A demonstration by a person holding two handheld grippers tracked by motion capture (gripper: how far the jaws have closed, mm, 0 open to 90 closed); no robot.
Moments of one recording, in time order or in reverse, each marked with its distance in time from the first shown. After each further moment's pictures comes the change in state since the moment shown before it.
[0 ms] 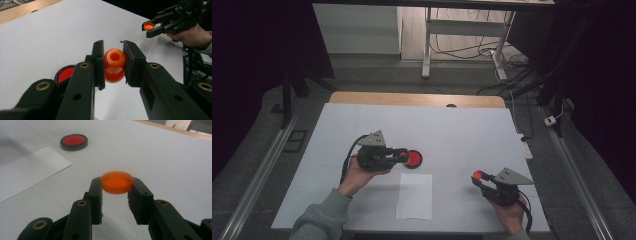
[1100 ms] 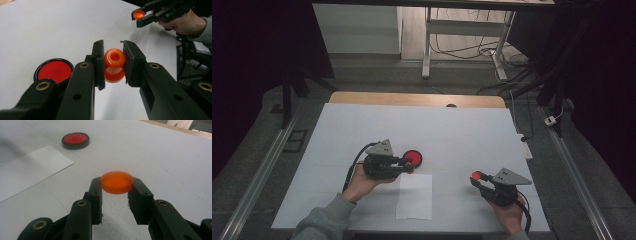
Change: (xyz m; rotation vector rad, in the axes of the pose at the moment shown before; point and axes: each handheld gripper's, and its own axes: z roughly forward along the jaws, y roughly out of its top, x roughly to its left) left arm -0.015 -0.010 0.017 0.057 -0.051 0.036; right arm 0.002 0.000 0.003 0.009 0.007 -0.008
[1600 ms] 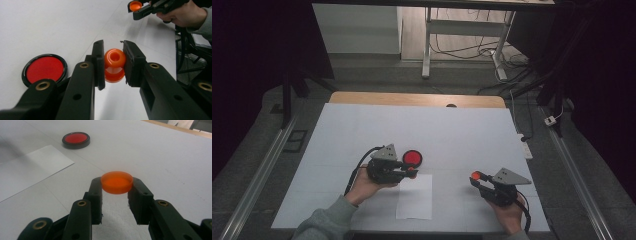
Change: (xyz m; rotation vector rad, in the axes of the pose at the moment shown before) left arm -0.006 -0.006 0.012 0.034 -0.019 0.012; right arm 0.000 0.000 0.001 0.003 0.003 -0.005
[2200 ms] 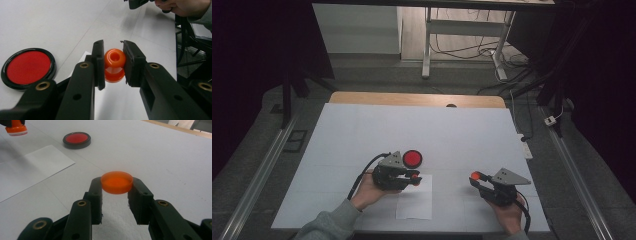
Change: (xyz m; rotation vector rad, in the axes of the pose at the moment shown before) left arm -0.010 -0.009 0.017 0.045 -0.014 0.021; right arm 0.001 0.000 0.000 0.002 0.004 0.002
